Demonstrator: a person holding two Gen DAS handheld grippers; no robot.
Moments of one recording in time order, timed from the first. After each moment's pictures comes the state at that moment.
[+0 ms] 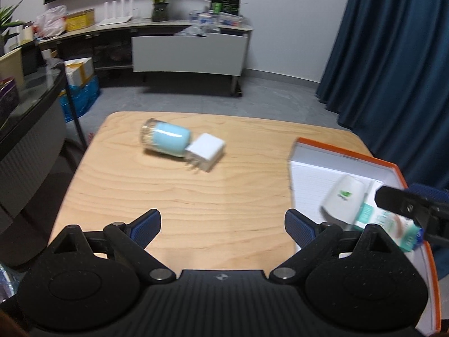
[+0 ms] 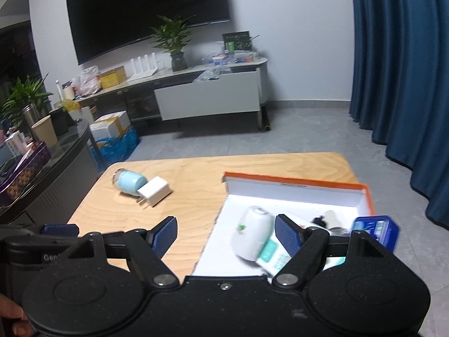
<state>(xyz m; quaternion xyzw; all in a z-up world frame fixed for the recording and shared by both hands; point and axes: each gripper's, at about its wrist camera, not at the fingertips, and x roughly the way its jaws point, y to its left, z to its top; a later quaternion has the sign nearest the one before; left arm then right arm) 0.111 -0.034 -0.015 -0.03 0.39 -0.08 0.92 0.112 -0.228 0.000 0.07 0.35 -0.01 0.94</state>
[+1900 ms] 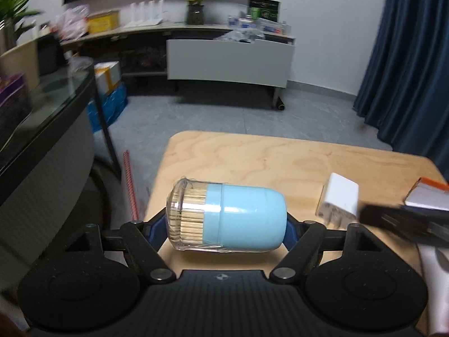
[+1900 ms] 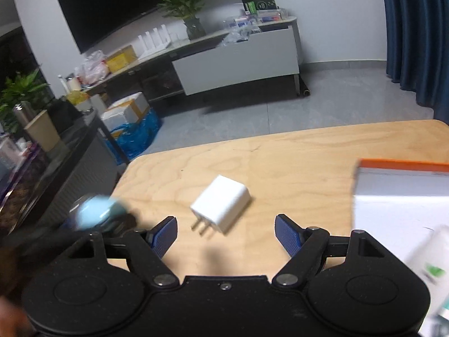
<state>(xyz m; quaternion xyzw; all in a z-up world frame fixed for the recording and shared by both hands) 0.196 0.060 -0.044 -0.02 0.37 -0.04 0.93 0.278 -0.134 -0.082 0.13 0.40 -0.01 0.91</state>
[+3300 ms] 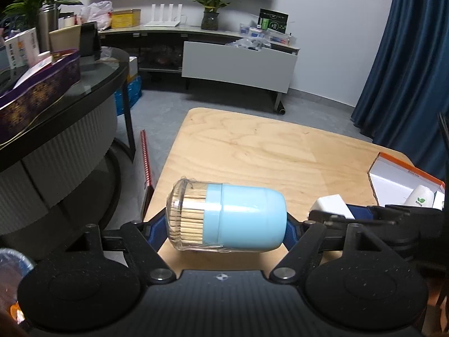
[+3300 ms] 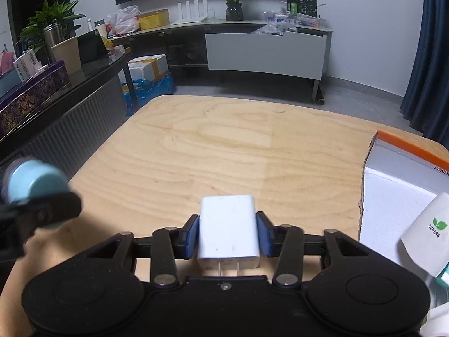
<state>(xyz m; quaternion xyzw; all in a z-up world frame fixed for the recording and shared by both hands) 0.099 0.066 -0.034 -0.06 0.35 -0.03 0.93 0.213 -0.109 -0.099 0.01 0.41 0.06 0.91</state>
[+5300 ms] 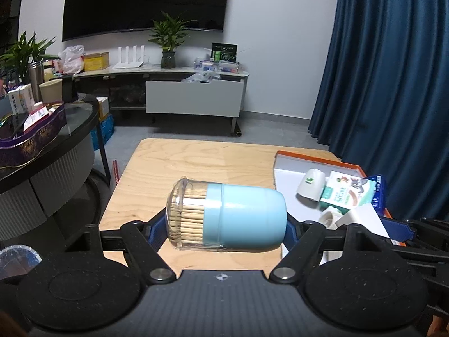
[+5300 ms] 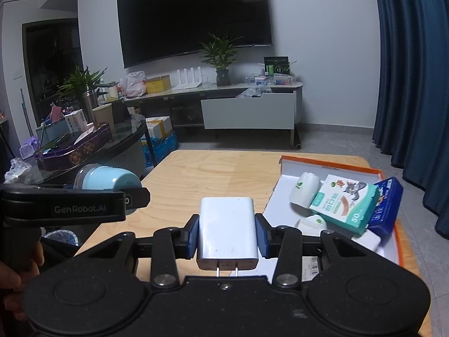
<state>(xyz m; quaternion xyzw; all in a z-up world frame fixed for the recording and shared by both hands) -0.036 -0.011 0.025 -0.02 0.28 -0.09 0.95 -0.021 -0.177 0.019 0.04 0.29 0.05 0.96</state>
